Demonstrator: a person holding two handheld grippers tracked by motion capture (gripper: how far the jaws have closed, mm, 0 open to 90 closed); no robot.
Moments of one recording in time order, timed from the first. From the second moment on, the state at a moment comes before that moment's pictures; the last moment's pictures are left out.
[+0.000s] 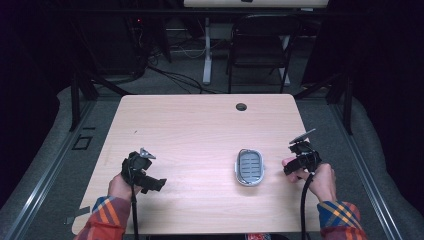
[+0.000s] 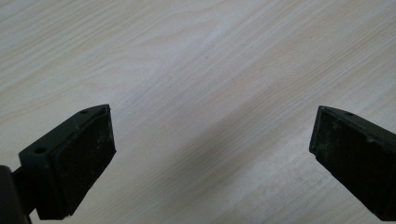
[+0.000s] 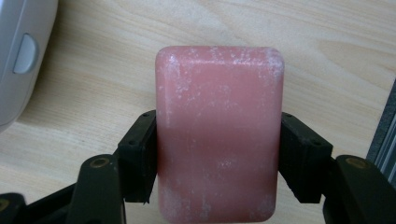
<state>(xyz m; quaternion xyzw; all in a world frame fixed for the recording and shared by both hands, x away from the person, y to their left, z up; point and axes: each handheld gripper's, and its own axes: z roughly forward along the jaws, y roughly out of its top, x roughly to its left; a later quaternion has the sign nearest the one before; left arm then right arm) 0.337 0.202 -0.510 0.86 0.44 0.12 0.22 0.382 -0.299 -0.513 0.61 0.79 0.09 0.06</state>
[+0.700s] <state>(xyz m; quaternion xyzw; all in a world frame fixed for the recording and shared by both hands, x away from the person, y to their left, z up) 0.337 0.202 -0.511 0.86 0.44 0.12 0.22 0.383 -0.276 -0.501 0.59 0.80 0.11 0.06</state>
